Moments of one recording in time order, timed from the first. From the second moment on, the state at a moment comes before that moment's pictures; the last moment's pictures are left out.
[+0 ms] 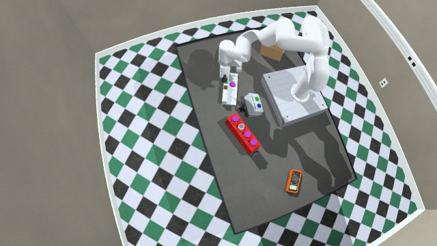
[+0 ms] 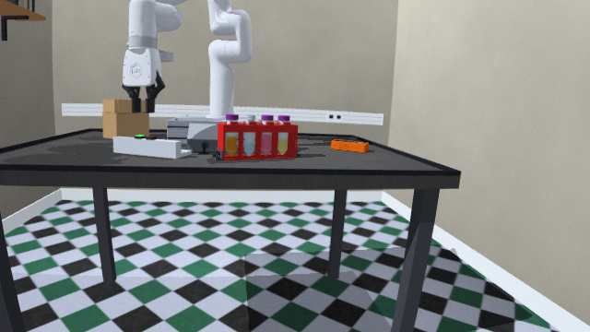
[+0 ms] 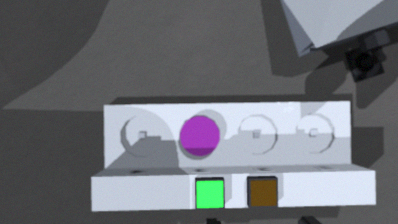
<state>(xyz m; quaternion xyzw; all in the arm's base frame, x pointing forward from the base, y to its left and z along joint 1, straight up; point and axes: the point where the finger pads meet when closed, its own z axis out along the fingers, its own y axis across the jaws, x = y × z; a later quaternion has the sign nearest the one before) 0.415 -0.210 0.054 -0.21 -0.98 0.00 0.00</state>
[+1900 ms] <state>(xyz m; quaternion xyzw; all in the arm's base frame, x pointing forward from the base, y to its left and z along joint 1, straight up) 0.359 -0.214 -0.039 -0.21 -0.98 0.00 0.00</state>
